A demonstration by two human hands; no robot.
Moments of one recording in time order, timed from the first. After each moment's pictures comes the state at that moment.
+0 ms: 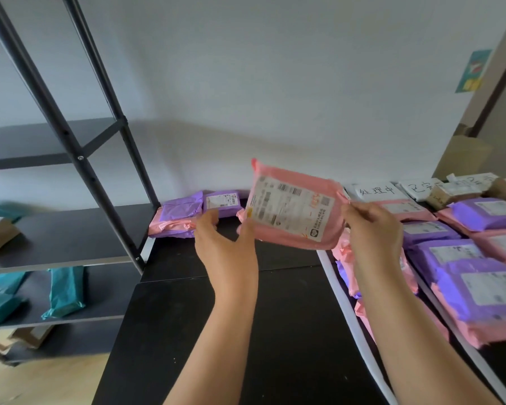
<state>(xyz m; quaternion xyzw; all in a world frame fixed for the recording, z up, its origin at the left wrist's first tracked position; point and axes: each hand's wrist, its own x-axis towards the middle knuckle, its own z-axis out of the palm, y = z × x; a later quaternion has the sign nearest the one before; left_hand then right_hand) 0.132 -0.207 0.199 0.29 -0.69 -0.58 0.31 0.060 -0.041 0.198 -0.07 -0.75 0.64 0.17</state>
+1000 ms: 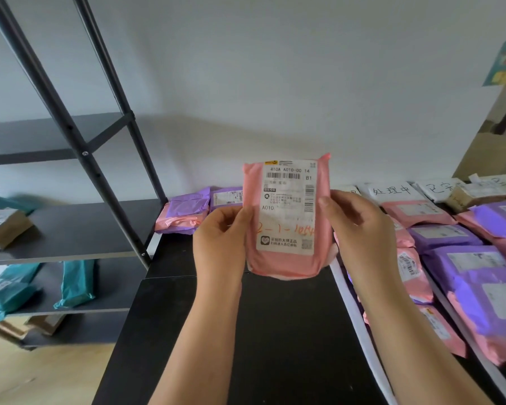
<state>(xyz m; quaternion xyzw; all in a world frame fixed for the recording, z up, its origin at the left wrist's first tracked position) 0.123 -0.225 0.211 0.23 -0.67 -0.65 0.28 0.072 -0.057 0.210 0.12 -0.76 0.62 0.16</state>
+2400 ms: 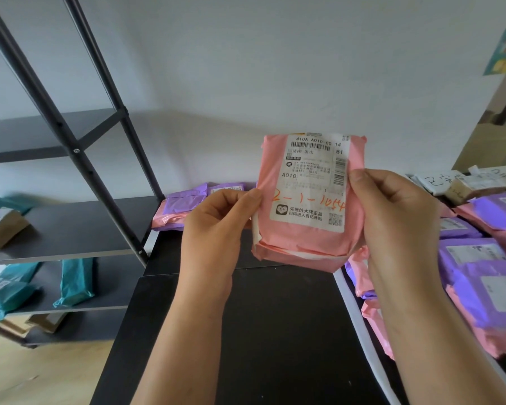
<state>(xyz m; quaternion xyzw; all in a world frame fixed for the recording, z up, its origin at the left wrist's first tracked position) 0.143 -0.217 0.242 0.09 -0.66 -0.71 0.23 0.080 -0.043 0.241 0.05 -0.70 0.68 0.21</state>
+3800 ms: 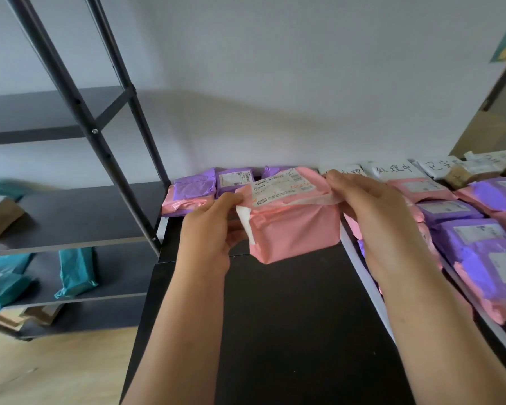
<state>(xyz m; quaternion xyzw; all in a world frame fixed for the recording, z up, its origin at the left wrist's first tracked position) 0.151 -0.309 0.231 0.28 -0.52 -0.79 0.15 0.116 -0.126 0.242 0.04 -0.70 0.72 0.02</state>
